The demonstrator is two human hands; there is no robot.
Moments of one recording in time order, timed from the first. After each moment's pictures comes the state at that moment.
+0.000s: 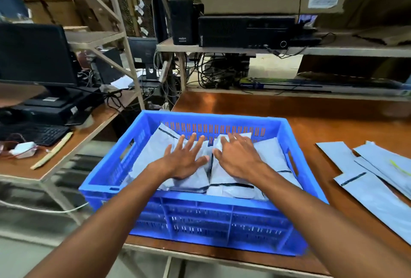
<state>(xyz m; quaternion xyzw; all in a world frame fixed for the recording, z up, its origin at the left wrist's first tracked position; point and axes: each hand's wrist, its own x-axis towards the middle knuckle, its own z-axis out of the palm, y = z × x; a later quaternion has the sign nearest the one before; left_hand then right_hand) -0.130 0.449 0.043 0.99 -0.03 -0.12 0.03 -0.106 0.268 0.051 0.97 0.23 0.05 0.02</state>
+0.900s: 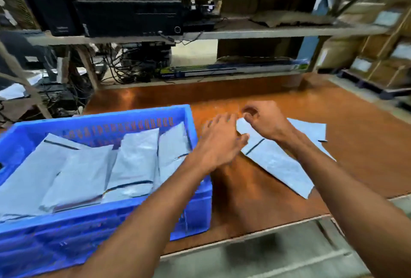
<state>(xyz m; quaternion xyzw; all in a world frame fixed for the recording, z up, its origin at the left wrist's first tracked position) -0.127 0.123 0.077 0.93 -0.29 0.12 0.20 -0.102 -0.052 0.093 0.96 0.08 0.17 -0.21</state>
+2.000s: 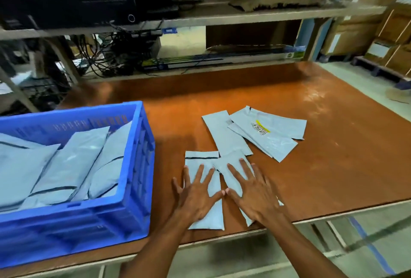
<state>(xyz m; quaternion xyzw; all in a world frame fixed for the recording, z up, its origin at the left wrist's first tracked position) -0.164 0.030 -0.103 0.99 -0.11 -0.07 0.09 -0.187 -0.165 -0.107 1.00 0.03 0.00 -0.08</state>
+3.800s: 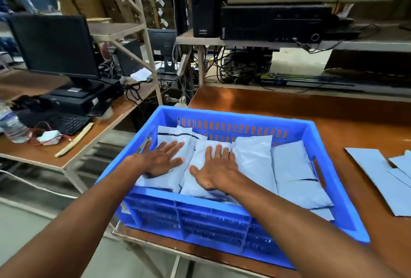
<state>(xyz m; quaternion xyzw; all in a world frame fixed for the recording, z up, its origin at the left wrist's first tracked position) -0.131 0.557 0.031 0.98 0.00 -0.22 -0.01 -0.118 0.359 0.028 0.97 0.19 -0.17 0.01</state>
